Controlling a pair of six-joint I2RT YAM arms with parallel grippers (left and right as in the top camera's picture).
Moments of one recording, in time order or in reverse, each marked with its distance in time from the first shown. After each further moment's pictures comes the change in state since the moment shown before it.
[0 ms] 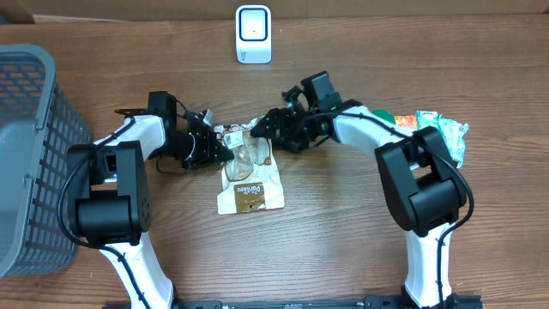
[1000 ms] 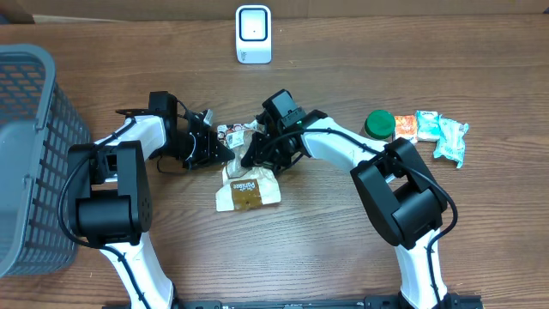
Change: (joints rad) left arm -0.002 0.000 -0.002 0.008 0.004 -0.007; right arm 0.199 -0.003 0.027 -0.103 0.237 0.021
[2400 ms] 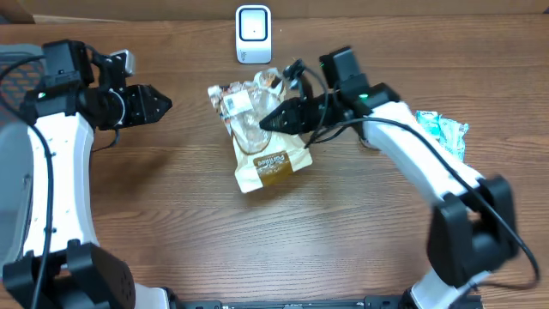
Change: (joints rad) left arm 0.198 -0.445 0.309 -0.332 -0.344 0.068; right arm -0.200 -0.367 -0.012 -0.077 -0.334 -0.410
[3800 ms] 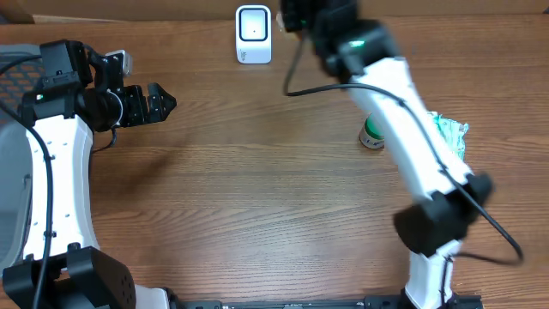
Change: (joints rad) left arm 0.000 -0.008 0.000 -0.002 -0.047 0.000; right arm 0.109 0.268 0.756 0.017 1.266 -0.313
